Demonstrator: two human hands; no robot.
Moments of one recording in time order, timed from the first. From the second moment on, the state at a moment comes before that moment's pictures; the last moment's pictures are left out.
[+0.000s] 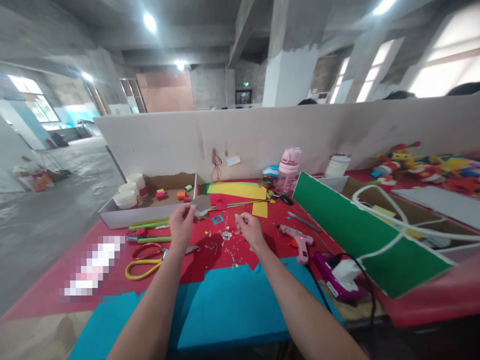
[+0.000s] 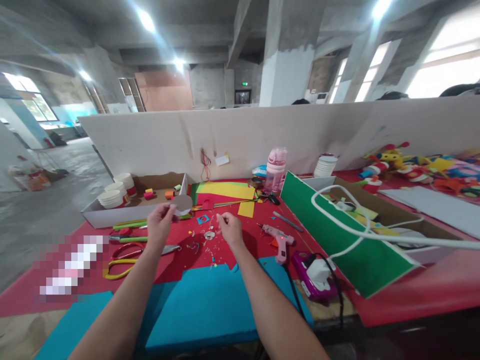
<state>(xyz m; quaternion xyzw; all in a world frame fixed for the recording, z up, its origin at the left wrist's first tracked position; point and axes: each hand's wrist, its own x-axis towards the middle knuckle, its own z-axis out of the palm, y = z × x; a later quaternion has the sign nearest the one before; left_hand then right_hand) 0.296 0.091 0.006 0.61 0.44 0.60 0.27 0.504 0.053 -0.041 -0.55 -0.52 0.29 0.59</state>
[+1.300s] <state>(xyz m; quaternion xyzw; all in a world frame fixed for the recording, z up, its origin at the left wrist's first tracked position) 0.375 0.183 -0.021 0.88 0.47 0.11 -0.02 0.524 0.062 -0.045 -0.59 -0.37 0.21 0.69</state>
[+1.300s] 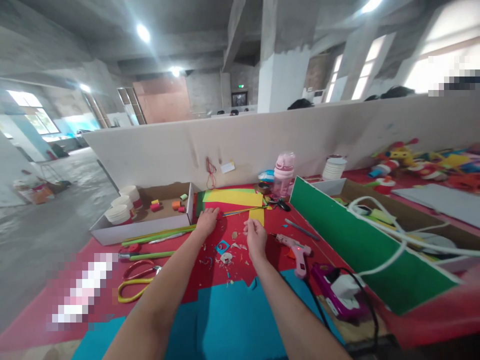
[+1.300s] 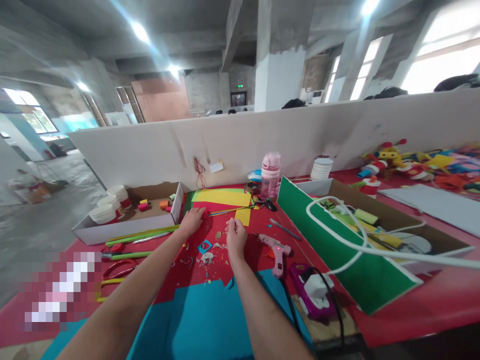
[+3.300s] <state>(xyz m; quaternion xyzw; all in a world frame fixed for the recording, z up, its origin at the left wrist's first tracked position) 0.410 0.131 -0.015 0.89 0.45 0.08 0.00 0.525 0.005 -0.041 -0.62 -0.58 0.02 0.53</state>
